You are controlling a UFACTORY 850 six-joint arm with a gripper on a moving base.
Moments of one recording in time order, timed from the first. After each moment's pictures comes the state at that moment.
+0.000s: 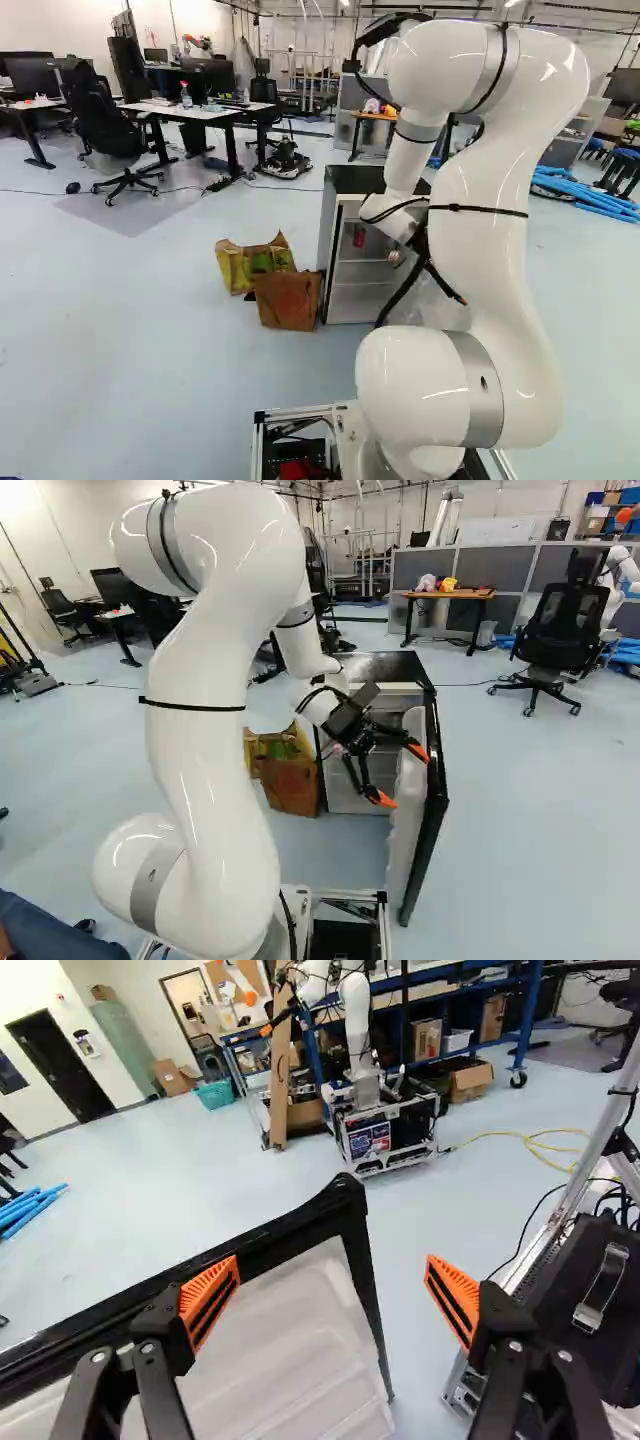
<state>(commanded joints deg) -12.6 -30.9 -46.1 117.1 76.8 0.0</state>
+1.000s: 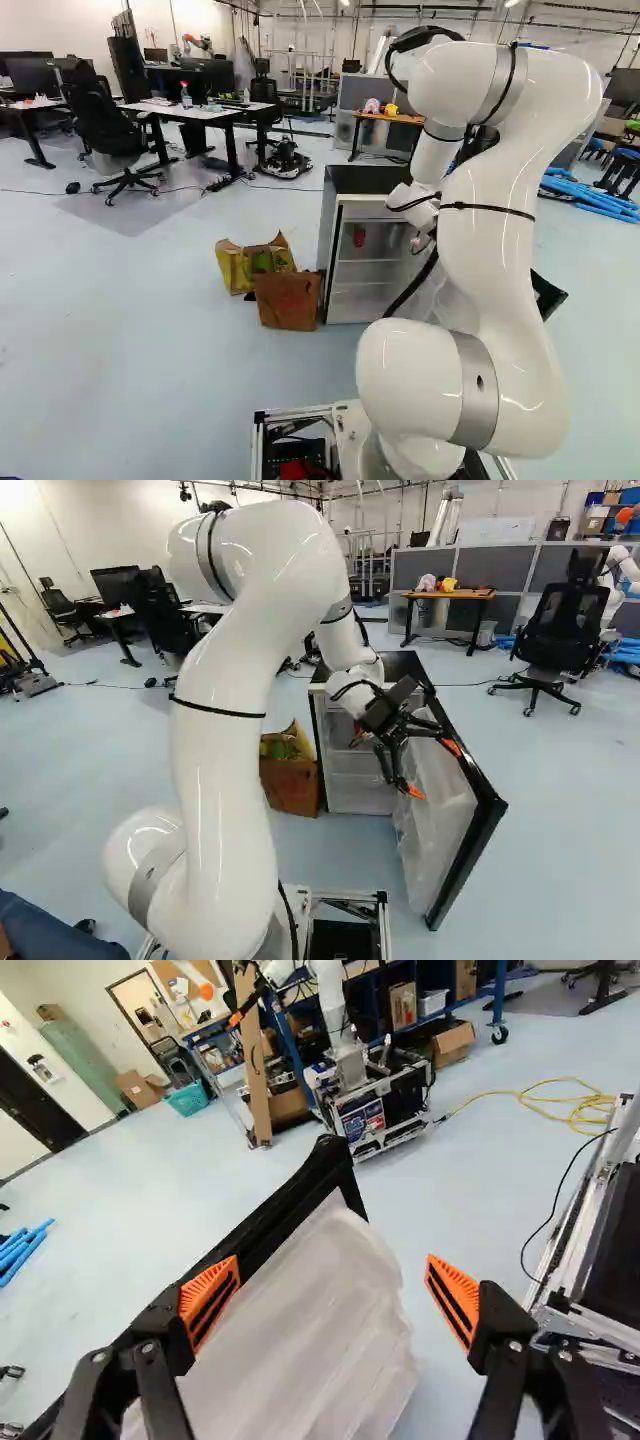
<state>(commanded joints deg) -21.9 -35.3 -56.7 114.0 74.0 0.0</state>
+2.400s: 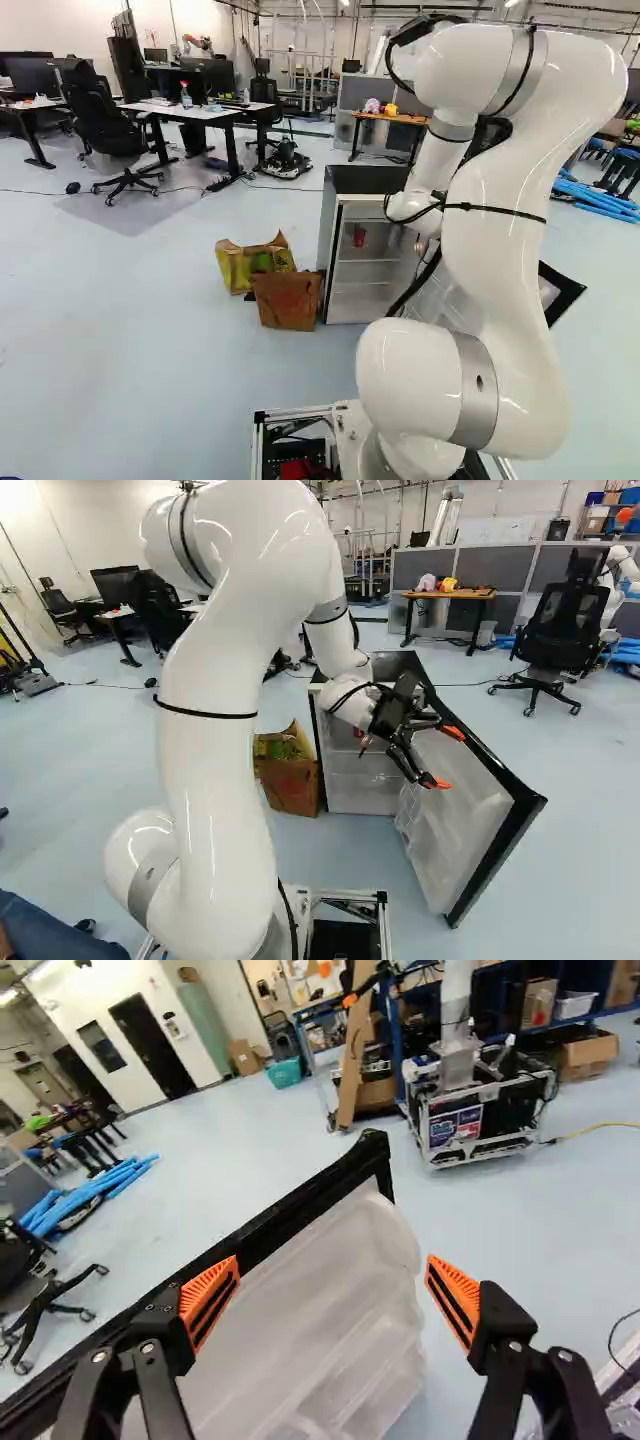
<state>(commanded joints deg) -21.3 -29.3 -45.8 91.3 70.4 0.0</state>
